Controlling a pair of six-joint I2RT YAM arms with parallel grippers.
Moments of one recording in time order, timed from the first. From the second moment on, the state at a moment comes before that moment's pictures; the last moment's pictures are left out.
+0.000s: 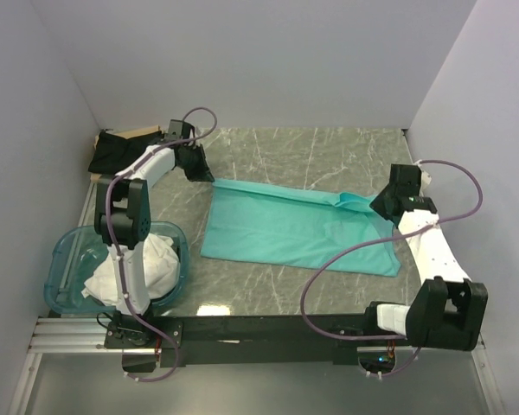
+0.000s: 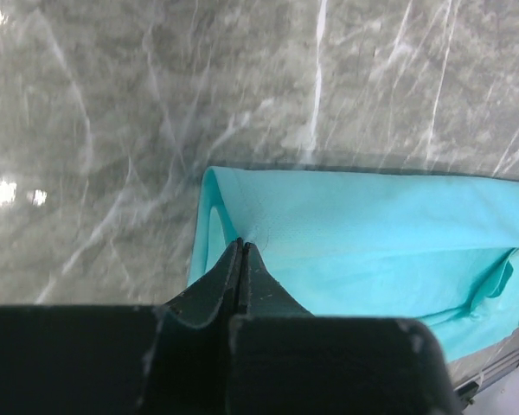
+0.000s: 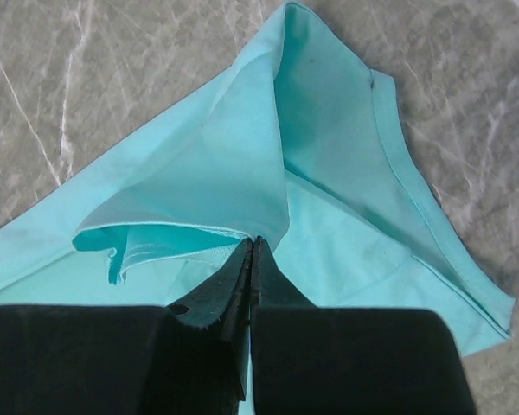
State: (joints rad) left arm -0.18 2.11 1.67 -0.57 0.32 -0.48; right arm -0.10 1.25 0.93 -0.54 0.17 0.60
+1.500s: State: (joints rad) left arm -0.18 1.73 1.19 -0.64 0.29 -0.55; right arm -0.07 0.86 0.70 -0.78 0.19 0.65
